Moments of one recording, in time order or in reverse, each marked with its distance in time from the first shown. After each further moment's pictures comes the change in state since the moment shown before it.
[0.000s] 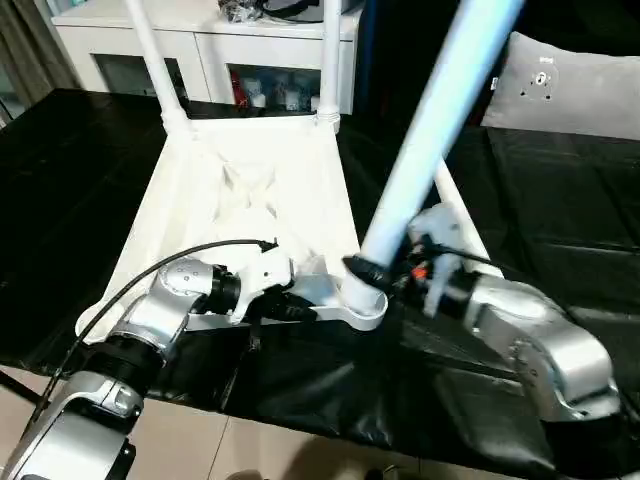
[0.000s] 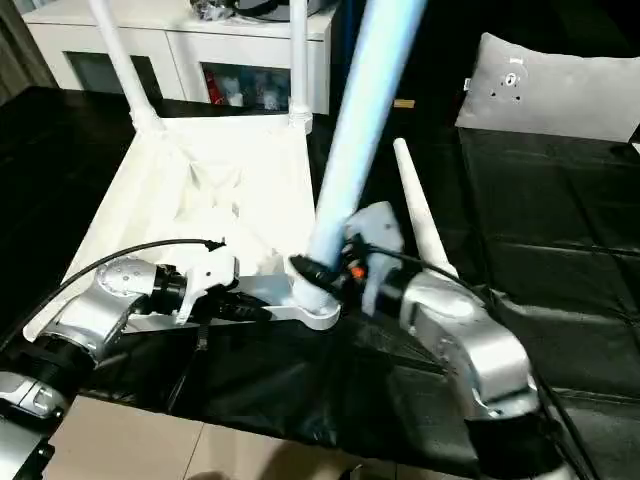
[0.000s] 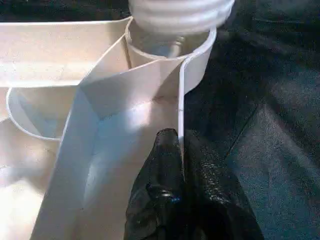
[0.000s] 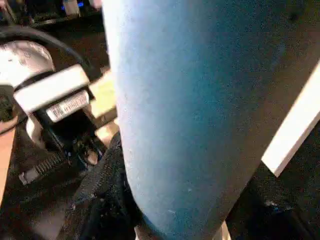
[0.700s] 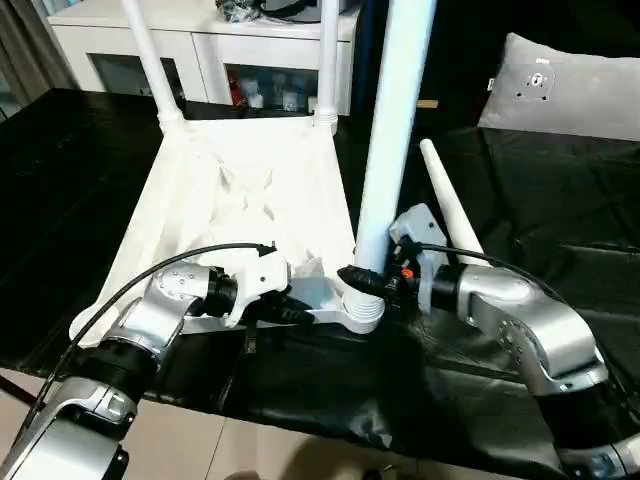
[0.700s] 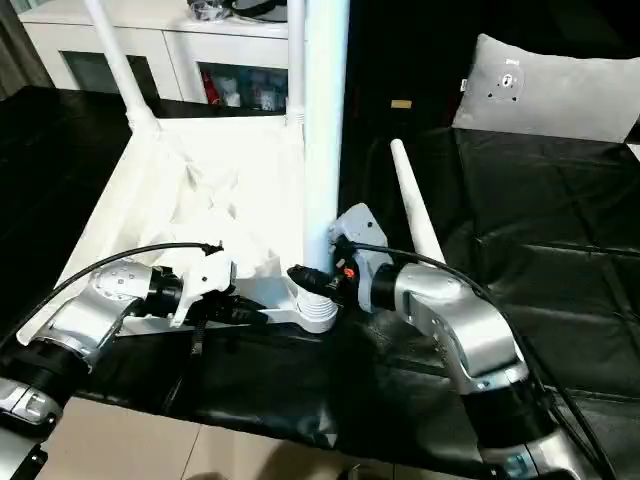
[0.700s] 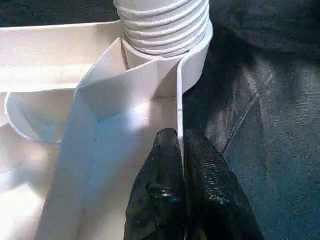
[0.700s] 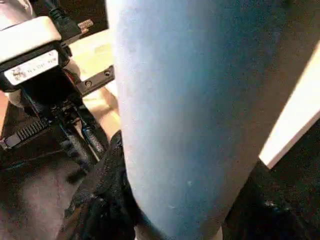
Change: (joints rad) left arm 0.025 0.024 0.002 -0.041 0.002 -0.010 -0.027; right arm -0.102 -0.040 0.064 0.126 -0.054 0.027 0.074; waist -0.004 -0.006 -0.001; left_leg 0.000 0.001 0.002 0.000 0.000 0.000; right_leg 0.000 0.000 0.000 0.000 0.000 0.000
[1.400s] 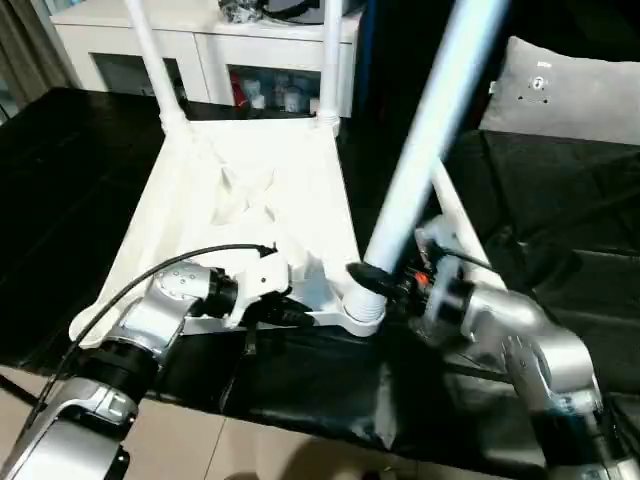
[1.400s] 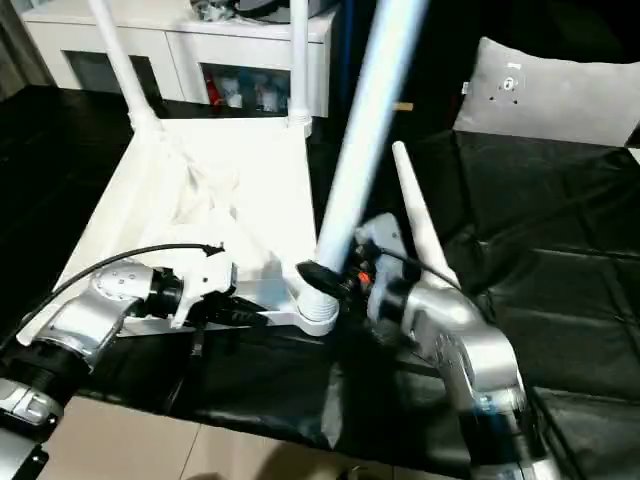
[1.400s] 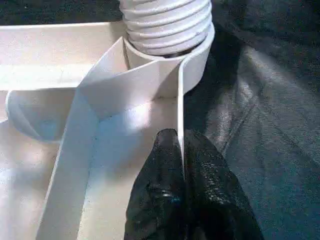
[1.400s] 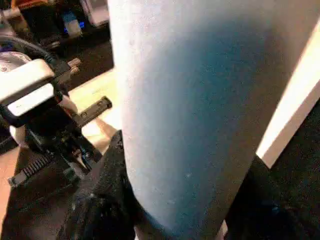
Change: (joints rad) left arm 0.000 -0.015 0.005 0.000 0.007 0.013 0.000; right arm 0.164 0.096 -0.132 0.036 0.093 -0.164 0.000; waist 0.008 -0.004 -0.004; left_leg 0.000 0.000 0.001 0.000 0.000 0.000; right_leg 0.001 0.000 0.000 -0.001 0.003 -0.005
